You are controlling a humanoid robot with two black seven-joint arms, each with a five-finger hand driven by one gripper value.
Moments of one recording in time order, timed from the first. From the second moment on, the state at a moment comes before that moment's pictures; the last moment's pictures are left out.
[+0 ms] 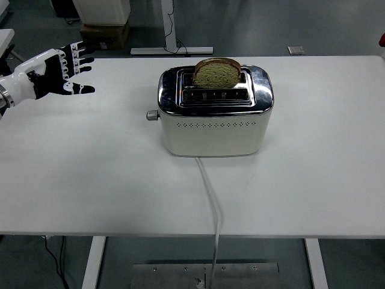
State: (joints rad) left arm -0.88 0.70 -0.60 -0.85 0.62 -0.51 -0.27; right arm 0.01 0.00 0.42 0.09 -0.34 0.07 0.05
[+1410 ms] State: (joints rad) left arm -0.90 0.87 -0.44 -1.23 1.13 -0.41 -0.25; right arm 0.01 0.00 0.42 0.09 -0.34 0.07 0.05
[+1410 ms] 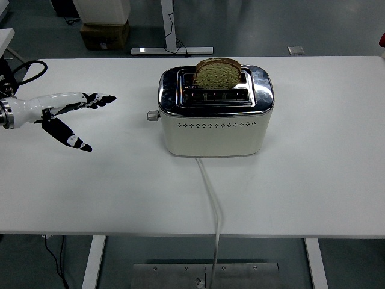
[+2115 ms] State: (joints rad) left arm -0.89 0.73 -0.42 -1.22 1.15 -0.37 -0.20; right arm 0.01 0.00 0.42 0.09 -0.34 0.07 0.05
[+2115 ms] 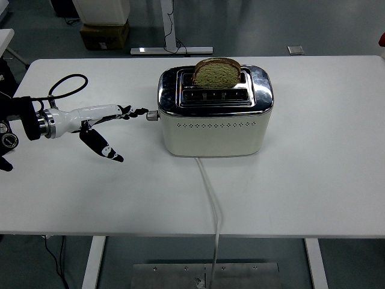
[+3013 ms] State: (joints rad) left arm -0.86 0.71 -0.42 -1.19 1.14 -0.36 -0.20; right arm 0.01 0.00 0.42 0.09 -0.34 0.07 0.05
